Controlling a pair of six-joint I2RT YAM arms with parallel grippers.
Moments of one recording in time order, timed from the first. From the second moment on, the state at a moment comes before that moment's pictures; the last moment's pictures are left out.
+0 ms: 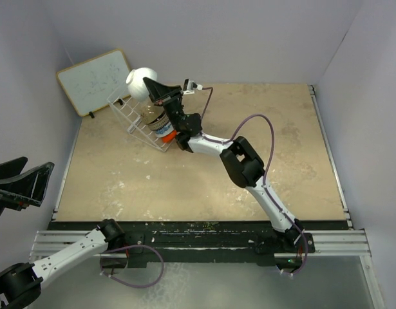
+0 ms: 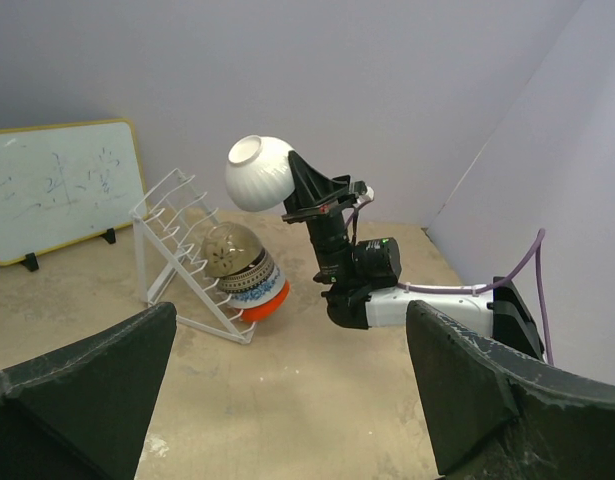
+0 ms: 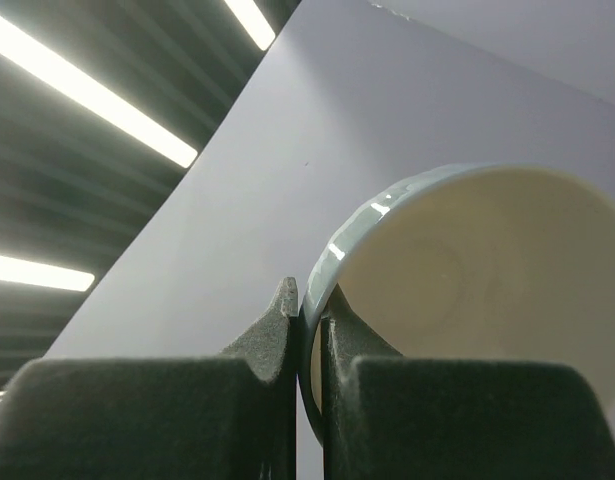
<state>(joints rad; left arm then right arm) -0.81 0.52 1.86 -1.15 -0.51 -0.28 0.81 2.50 1.96 1.41 0.12 1.39</state>
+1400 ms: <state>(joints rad) -0.82 0.51 1.86 -1.18 -0.52 -0.28 0.85 2.62 1.94 1.31 0.29 1.48</state>
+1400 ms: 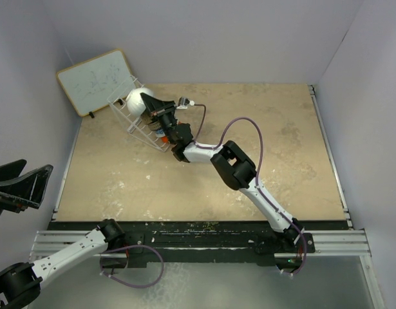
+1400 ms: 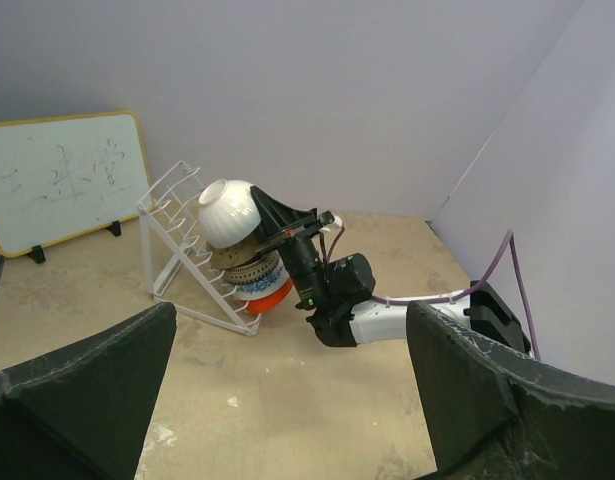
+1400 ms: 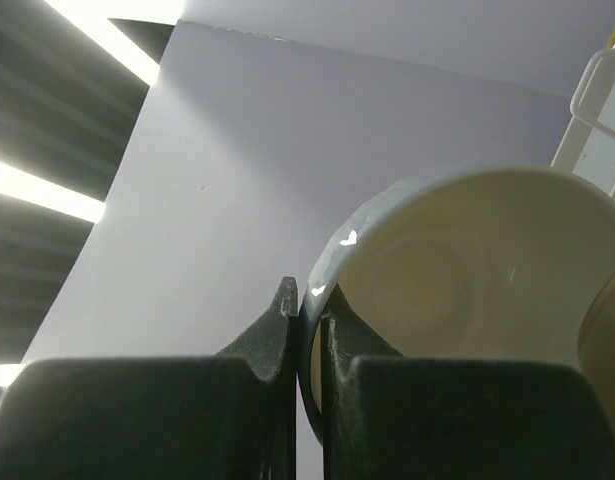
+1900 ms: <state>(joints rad) -0.82 0.51 1.87 -1.19 -0.53 -0.28 0.83 2.66 1.99 1.29 0.27 1.54</state>
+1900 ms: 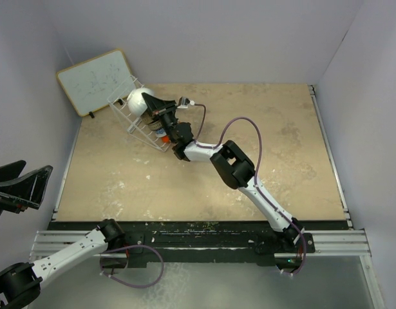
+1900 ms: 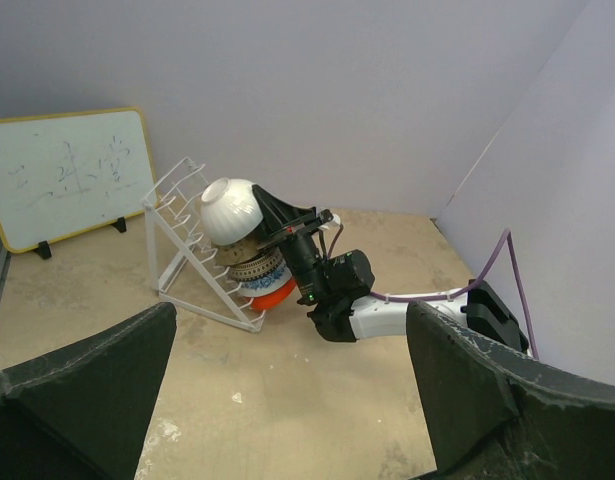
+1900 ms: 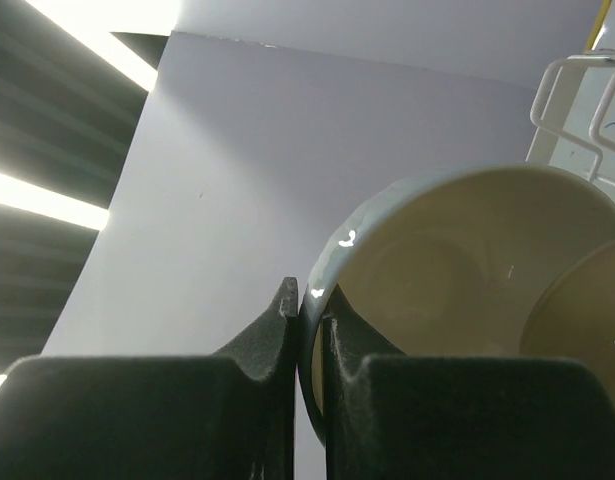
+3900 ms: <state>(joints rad) -0.82 0.51 1.86 -1.19 -0.53 -0.29 0.82 2.37 1.55 1.06 0.30 1.61</state>
